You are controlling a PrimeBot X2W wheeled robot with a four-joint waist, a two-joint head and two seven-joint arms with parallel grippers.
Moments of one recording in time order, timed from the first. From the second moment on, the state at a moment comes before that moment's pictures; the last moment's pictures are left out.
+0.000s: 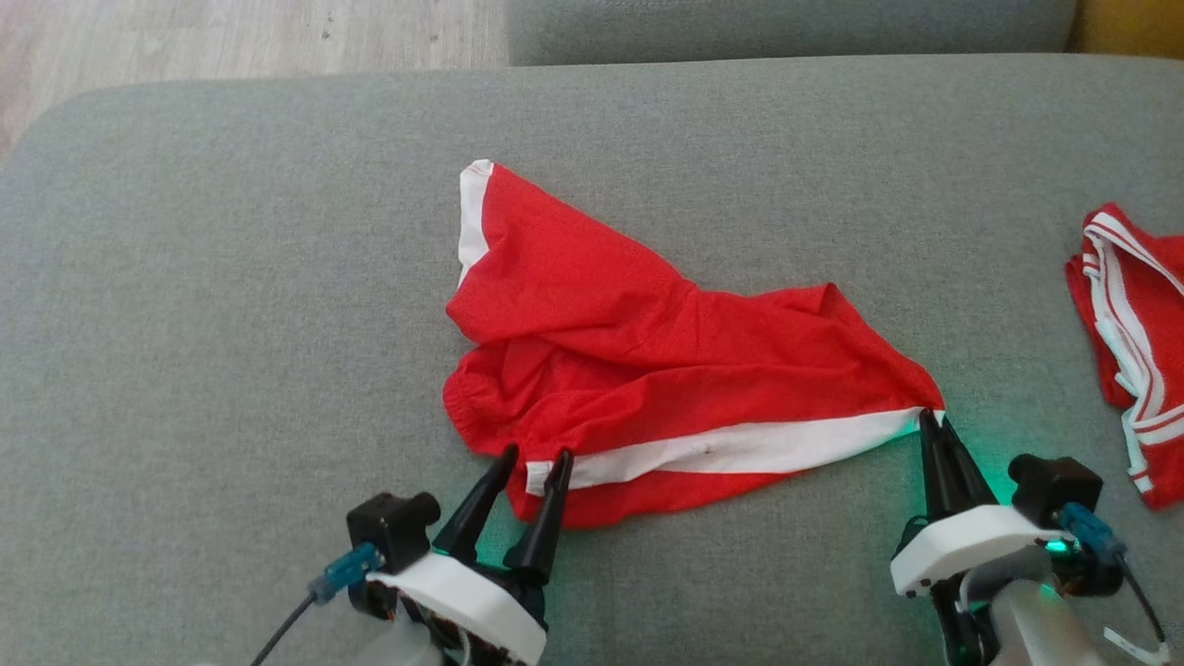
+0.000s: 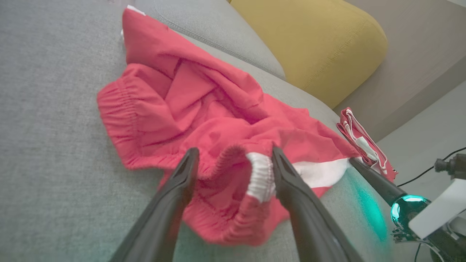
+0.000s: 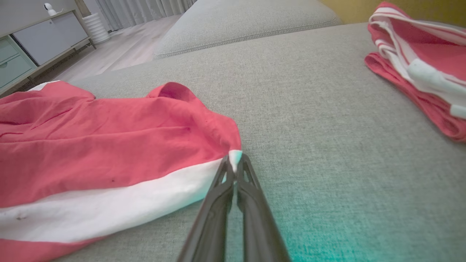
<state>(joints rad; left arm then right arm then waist) -0.26 0.17 -0.78 0.46 -0.85 -0.12 -0.24 -0.17 -0.05 0.00 0.64 0.18 0.13 -0.26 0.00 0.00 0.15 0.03</state>
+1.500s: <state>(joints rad) -0.28 0.19 -0.76 0.39 -0.77 -0.12 -0.26 -0.18 -0.05 0.01 0.56 0.26 0.13 -0.26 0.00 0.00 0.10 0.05</state>
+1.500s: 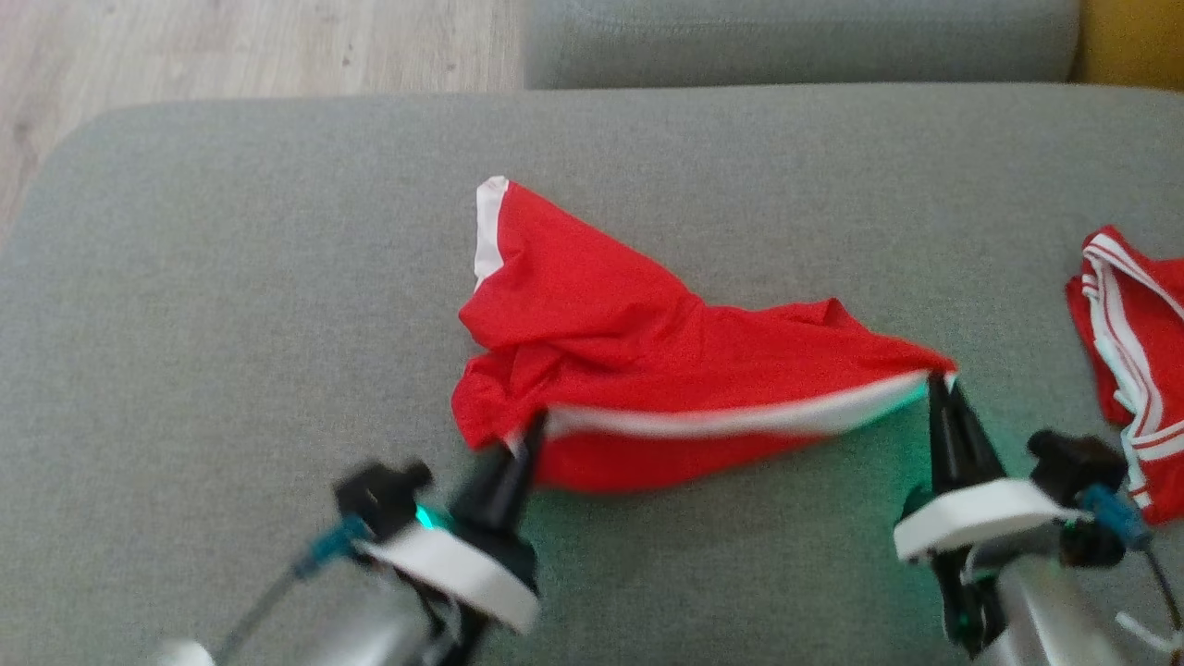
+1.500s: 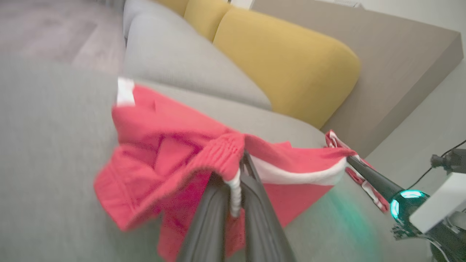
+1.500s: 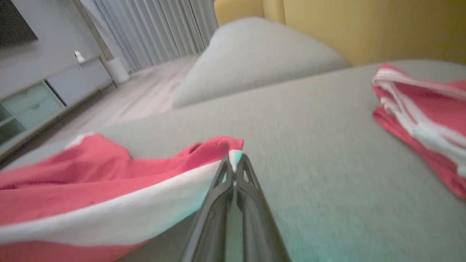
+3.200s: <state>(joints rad) -0.74 0.29 -0.74 0.51 -0.86 -0.13 -0.26 -0.70 -0.17 0.21 0.52 0.51 0.13 -0.26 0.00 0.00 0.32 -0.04</state>
